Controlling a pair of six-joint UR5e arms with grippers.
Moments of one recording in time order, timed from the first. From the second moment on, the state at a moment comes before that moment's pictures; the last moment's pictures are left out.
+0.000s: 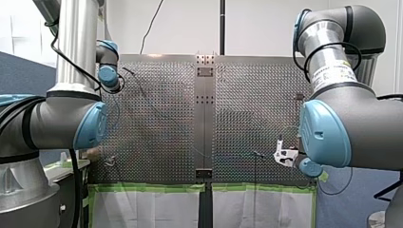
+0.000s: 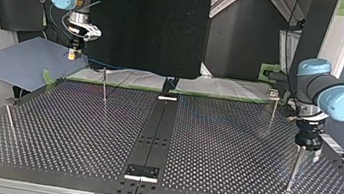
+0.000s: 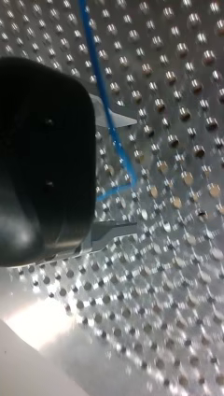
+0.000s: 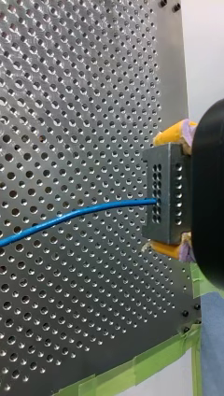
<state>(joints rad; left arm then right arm) 0.22 -1.71 -1.77 -2.85 -1.63 -2.00 1.65 -0.76 1.95 -1.16 1.42 1.69</state>
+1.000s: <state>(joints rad) 0.21 -1.56 -1.84 -3.01 -1.62 -1.93 1.66 -0.76 1.95 -1.16 1.43 1.69</state>
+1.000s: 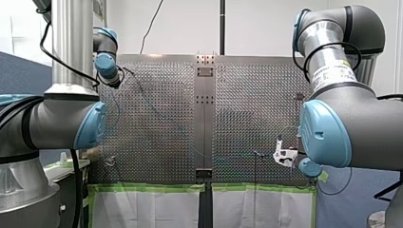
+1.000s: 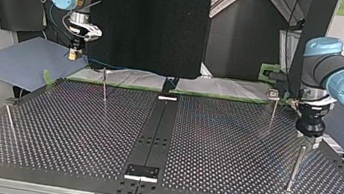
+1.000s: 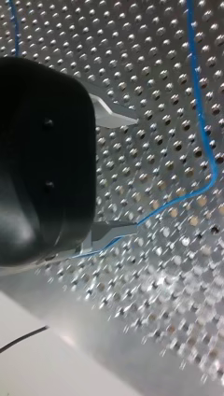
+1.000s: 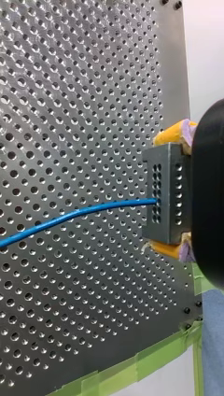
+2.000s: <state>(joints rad) 0.22 -1.33 -1.80 -3.22 -1.59 -1.88 1.66 -0.76 1.95 -1.16 1.42 1.71</state>
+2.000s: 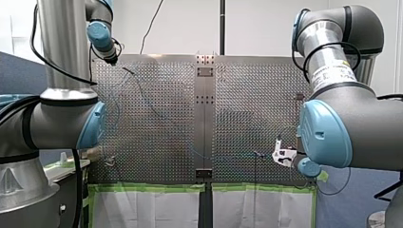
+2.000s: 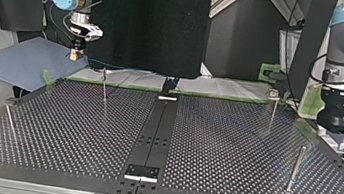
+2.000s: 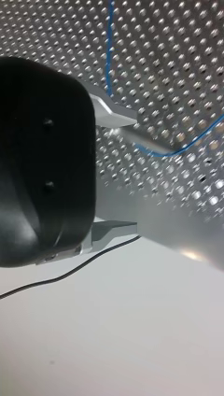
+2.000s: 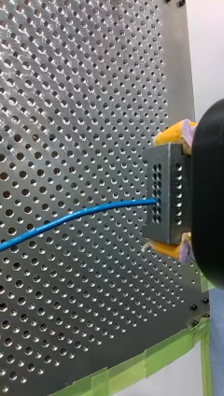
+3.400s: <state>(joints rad) 0.16 -1.33 -1.66 -3.57 -1.53 -1.62 1.66 -0.76 1.95 -1.16 1.42 1.71</state>
